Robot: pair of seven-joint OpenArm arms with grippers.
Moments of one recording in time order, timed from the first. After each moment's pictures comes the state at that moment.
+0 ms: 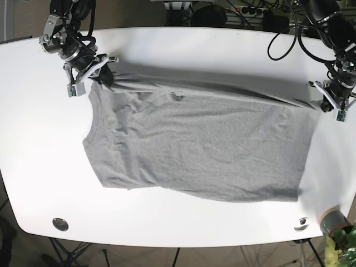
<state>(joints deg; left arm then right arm) 8.1 -19.8 -40.4 93.8 -9.5 -40.5 43.9 -21.5 3.2 25.8 109.4 35.3 26.0 -58.5</state>
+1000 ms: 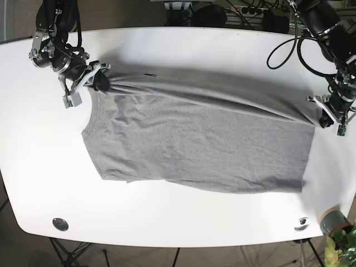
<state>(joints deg) 0.9 -20.2 -38.1 90.3 -9.9 -40.6 43.4 -16.3 12.7 21.3 105.6 41.8 23.7 -62.9</state>
